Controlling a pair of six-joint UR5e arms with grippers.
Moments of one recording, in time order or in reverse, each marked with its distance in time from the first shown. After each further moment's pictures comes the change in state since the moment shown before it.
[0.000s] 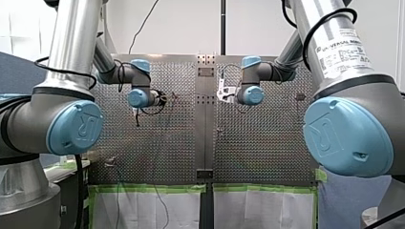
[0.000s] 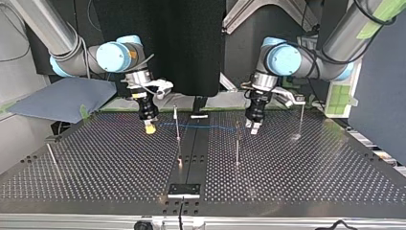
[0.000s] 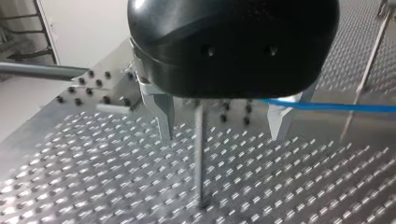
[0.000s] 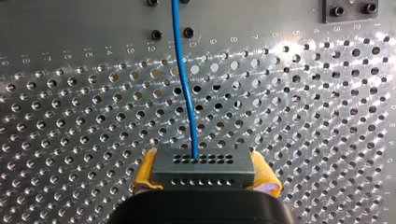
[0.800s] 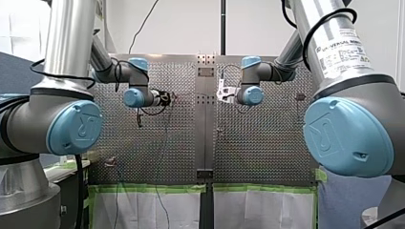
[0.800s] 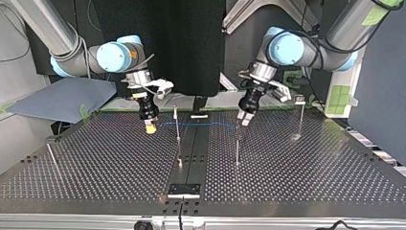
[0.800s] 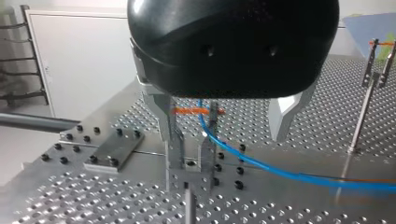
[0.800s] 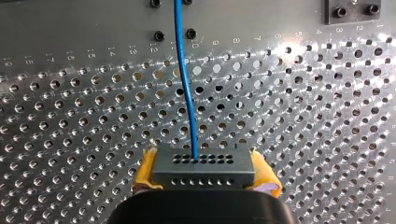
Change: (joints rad) left arm -0.005 0.069 -0.067 0.010 0.124 0.002; right arm 0.001 0.002 0.000 0.001 0.000 0.000
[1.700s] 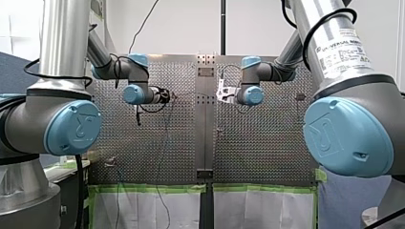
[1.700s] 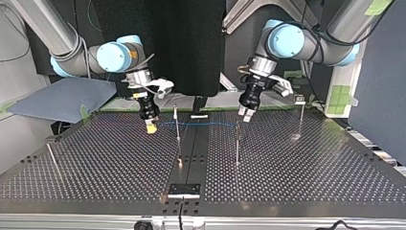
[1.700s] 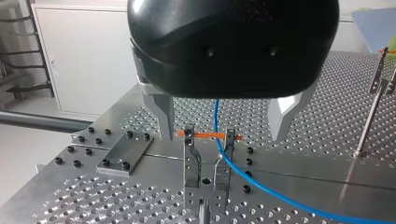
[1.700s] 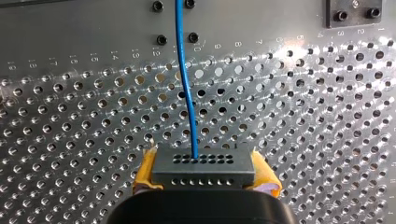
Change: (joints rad) left arm -0.028 0.042 -0.021 -0.029 -0.067 -0.001; right arm 0.000 0.000 0.000 0.004 -0.009 0.003
